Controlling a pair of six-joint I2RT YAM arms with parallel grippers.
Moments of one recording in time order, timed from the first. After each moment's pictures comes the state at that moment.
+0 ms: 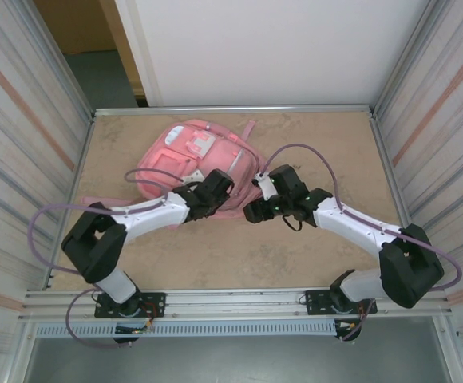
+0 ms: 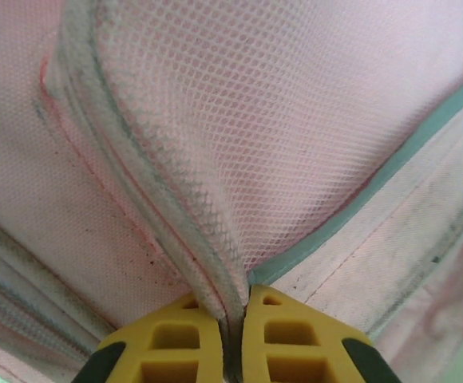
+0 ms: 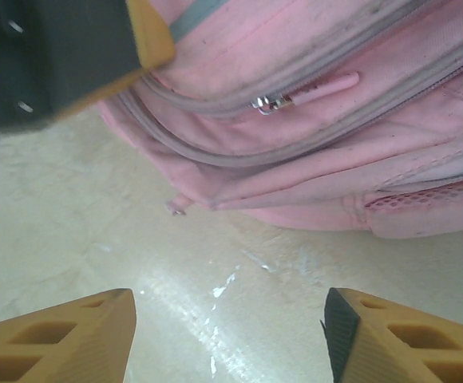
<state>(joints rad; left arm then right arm) -0.79 1.59 1.00 -0.36 -0.33 -1.31 0.63 1.35 0.84 -0.35 -0.29 0.18</state>
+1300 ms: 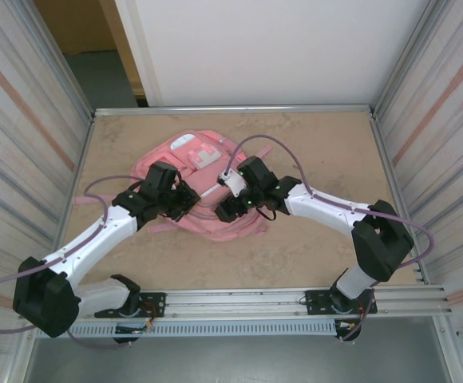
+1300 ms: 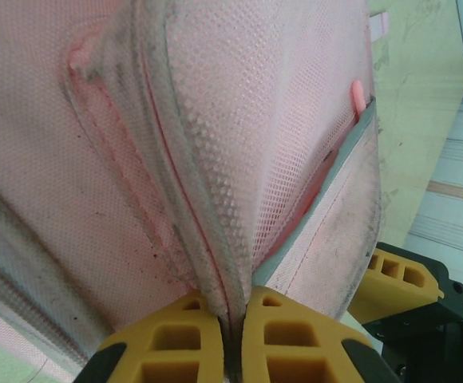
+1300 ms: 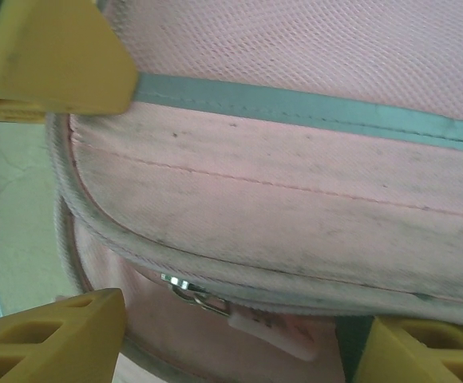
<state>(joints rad) -0.52 1.17 0.85 -0.51 0.22 -1.19 0.79 1.59 1.09 -0.33 -0.33 0.04</state>
